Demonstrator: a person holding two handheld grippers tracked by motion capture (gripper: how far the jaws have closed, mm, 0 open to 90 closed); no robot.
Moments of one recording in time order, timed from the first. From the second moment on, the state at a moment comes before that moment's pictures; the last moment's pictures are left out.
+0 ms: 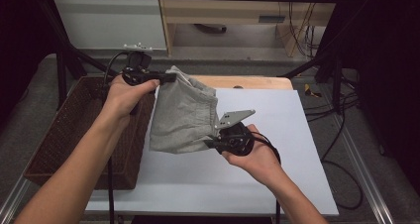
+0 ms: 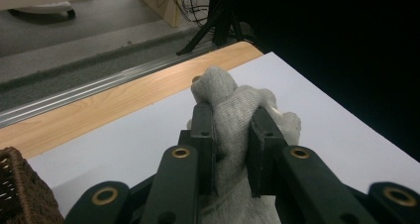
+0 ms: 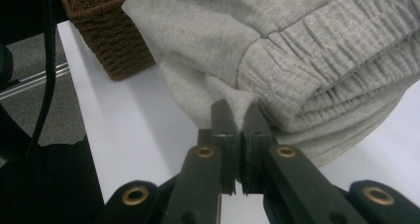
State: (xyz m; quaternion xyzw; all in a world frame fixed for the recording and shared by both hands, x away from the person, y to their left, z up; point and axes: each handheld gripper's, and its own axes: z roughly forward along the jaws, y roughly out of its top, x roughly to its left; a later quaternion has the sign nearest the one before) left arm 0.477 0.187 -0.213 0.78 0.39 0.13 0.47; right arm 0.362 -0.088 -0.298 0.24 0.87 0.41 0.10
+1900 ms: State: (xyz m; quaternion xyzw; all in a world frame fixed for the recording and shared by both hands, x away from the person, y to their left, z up) left arm 0.460 0.255 -0.192 0.77 0.41 0.16 0.47; right arm 0.371 -0.015 -0.280 0.19 0.89 0.41 0.10
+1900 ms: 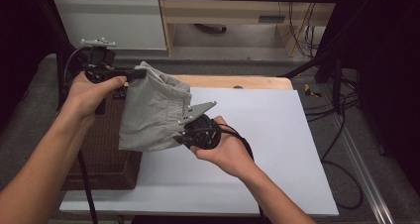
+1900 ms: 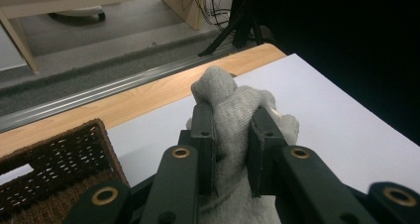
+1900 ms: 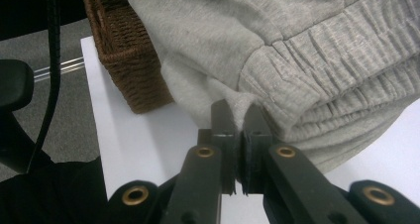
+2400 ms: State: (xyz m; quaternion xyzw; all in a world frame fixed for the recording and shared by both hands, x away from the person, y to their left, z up) left arm 0.456 0.275 -0.190 0.76 0.42 0.16 0.47; right arm 0.372 0.010 -0.280 0.18 0.89 0.41 0.10
